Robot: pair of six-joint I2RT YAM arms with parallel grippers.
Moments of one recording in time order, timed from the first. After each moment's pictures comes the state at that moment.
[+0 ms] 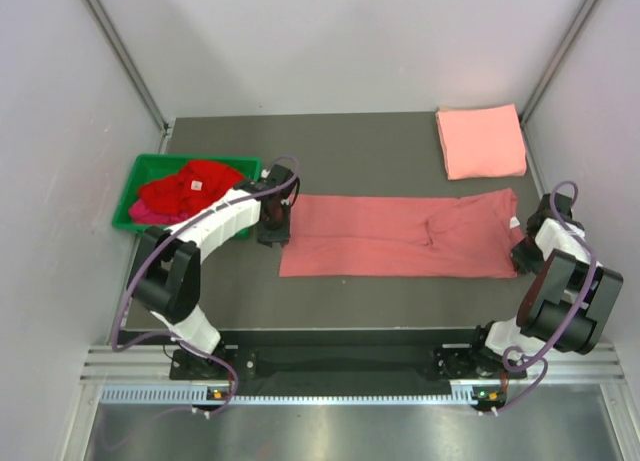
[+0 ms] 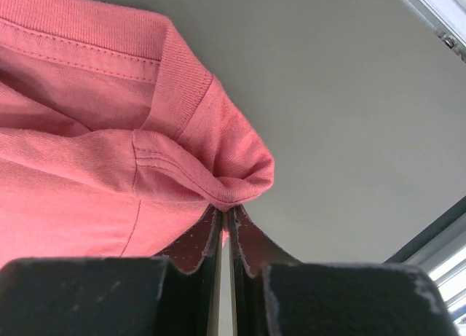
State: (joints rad) left arm -0.48 1.65 1.16 -0.82 -0.14 -0.46; right arm -0.47 1.43 0.81 -0.63 0.23 0.47
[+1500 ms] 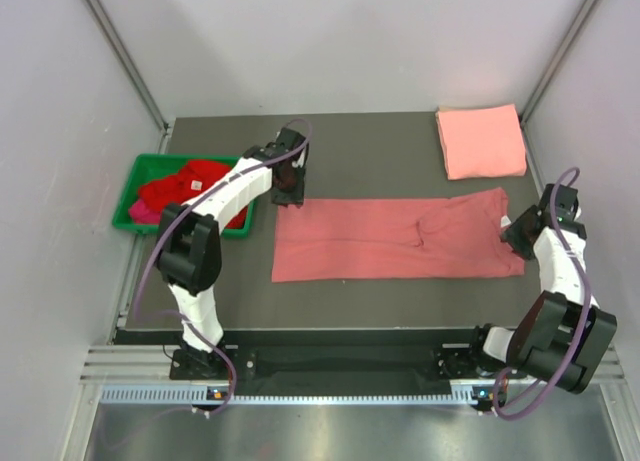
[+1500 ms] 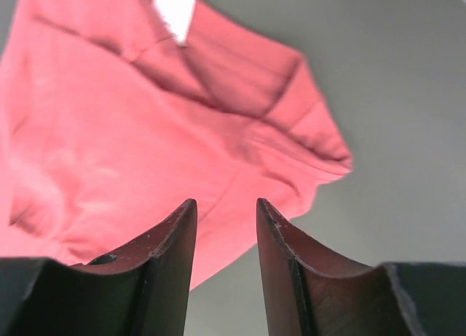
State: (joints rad) left arm -0.45 1.84 1.51 -0.81 -0.13 -0.35; right arm -0.42 1.22 0.83 -0.63 0.03 0.44
